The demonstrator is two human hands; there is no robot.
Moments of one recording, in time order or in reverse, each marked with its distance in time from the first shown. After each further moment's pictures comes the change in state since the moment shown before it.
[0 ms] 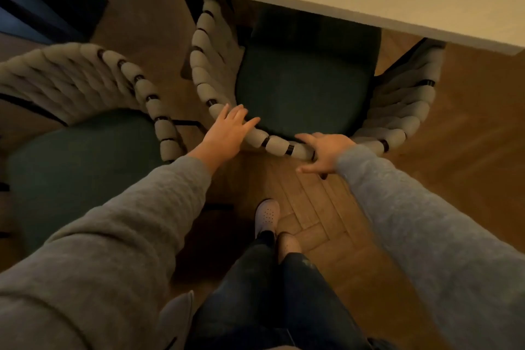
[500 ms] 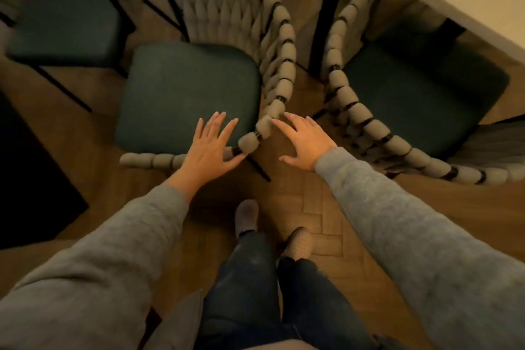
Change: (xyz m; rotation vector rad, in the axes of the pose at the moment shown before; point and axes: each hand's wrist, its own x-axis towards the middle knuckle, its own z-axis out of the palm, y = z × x) left_hand -0.296 -0.002 0.117 -0.437 0.226 -0.652; right_hand -0.026 -0.223 0.044 -0.303 0.212 -0.612
